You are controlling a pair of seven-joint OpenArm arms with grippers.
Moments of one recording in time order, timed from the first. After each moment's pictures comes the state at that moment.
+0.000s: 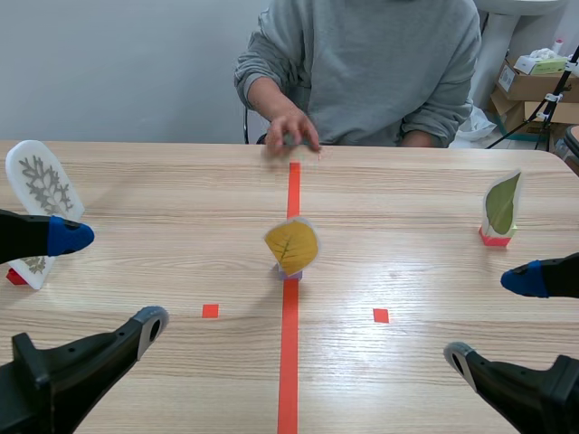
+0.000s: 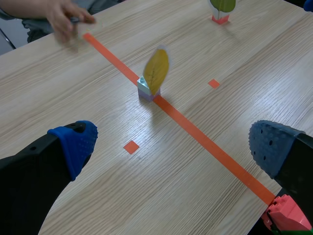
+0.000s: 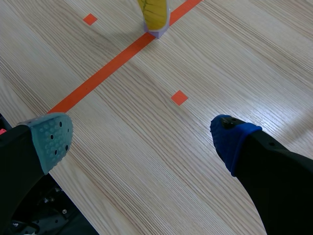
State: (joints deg) left arm 47.9 -29.7 -11.5 125.0 -20.1 -33.6 4.3; right arm -44.8 28.4 19.1 116.6 20.9 45.3 -11.5
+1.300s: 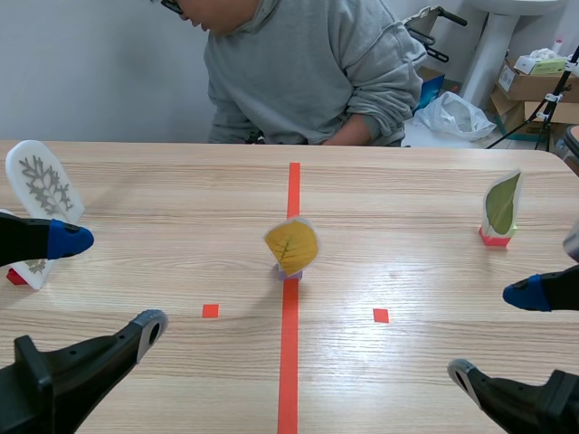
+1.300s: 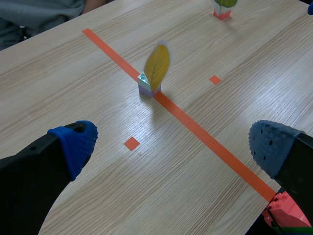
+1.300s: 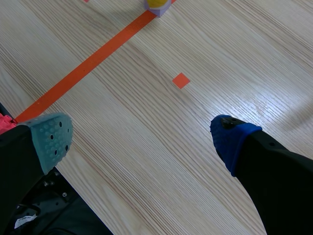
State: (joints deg) left arm 47.9 -29.5 -11.6 125.0 -20.0 -33.6 5.3; right arm -44.7 28.3 18.6 116.7 20.0 45.3 -15.4
